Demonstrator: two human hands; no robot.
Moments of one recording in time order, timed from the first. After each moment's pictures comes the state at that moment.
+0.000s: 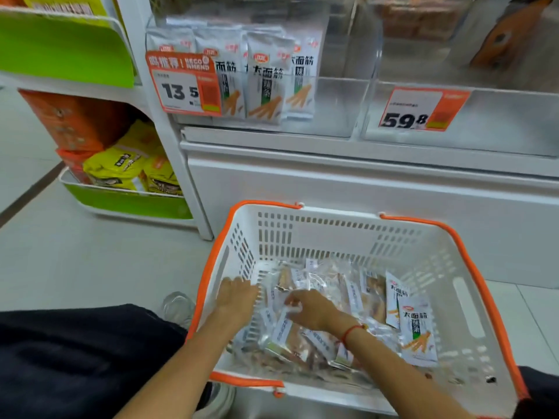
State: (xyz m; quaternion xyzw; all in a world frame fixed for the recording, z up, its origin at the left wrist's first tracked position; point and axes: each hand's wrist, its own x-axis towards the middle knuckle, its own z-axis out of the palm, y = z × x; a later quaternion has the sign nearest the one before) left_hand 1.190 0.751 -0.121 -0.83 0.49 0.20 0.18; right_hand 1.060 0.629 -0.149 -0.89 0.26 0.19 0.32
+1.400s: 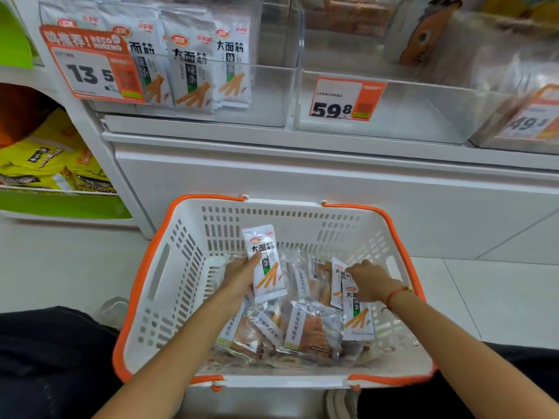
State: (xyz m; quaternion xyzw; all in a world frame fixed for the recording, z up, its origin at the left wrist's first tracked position) left_hand 1.120 0.677 -0.101 -0.68 0.05 0.49 -0.54; right_hand 0.923 0.492 -0.117 -0.88 0.33 0.34 0.01
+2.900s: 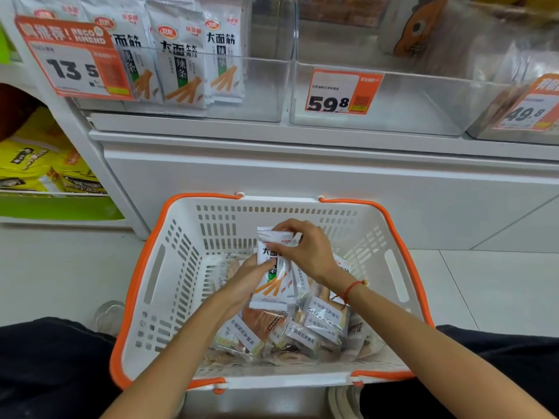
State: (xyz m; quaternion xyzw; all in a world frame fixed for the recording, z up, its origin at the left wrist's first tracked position) left_hand 1.121 0.677 -0.104 -0.65 0.21 0.57 -0.46; right_hand 1.022 0.557 -0.085 -0.86 0.31 -0.22 0.34
